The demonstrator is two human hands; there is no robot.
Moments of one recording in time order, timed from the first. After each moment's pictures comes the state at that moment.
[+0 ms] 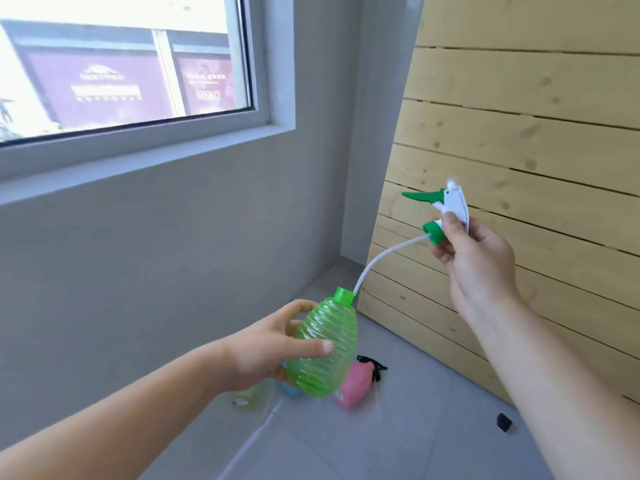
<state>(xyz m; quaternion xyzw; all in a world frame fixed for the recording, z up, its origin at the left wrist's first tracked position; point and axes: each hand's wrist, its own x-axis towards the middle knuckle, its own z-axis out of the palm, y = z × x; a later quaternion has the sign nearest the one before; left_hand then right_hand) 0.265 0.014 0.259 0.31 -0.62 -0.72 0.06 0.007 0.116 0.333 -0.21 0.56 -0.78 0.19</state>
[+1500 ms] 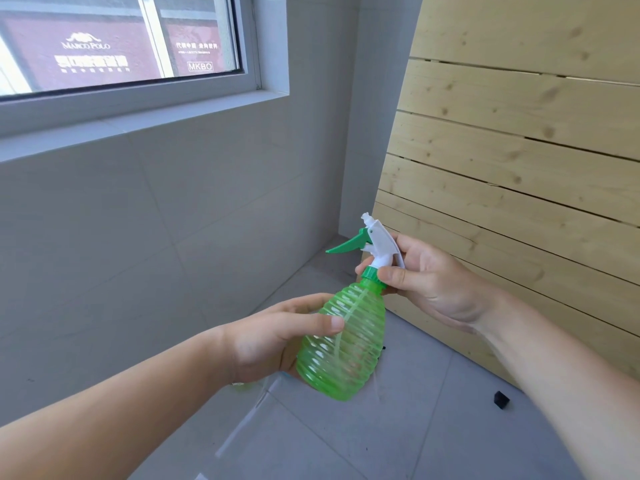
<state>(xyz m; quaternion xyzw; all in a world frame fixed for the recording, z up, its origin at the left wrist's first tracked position) 0.247 0.022 0.263 0.25 -0.57 -0.78 0.01 0.014 0.113 0.291 -0.49 0.51 -0.52 0.48</state>
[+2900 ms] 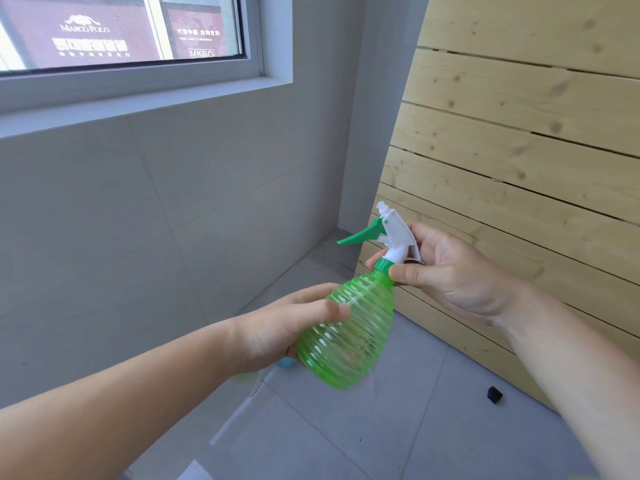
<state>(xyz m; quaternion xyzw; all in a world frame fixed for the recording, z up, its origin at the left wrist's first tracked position) 0.238 0.033 0.262 0.28 -0.60 -0.75 0.04 0.006 0.124 0.302 -0.52 0.54 -0.49 0.45</state>
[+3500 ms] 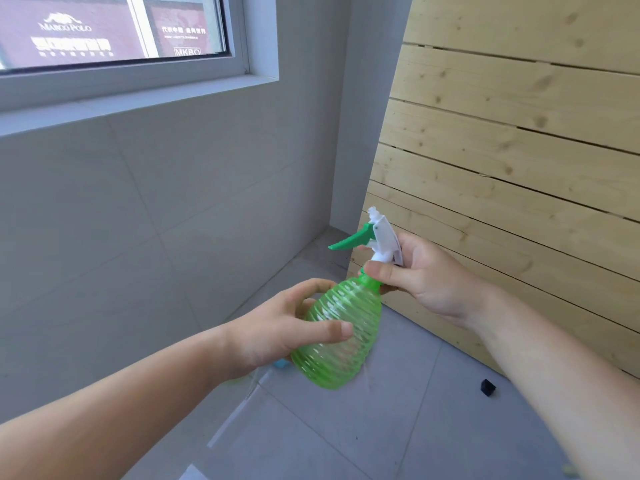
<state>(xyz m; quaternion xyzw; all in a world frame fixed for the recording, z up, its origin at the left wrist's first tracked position) 0.237 0.034 0.263 0.29 -0.66 -0.69 0.06 0.020 0.118 0.291 -0.49 0.58 -0.50 0.43</state>
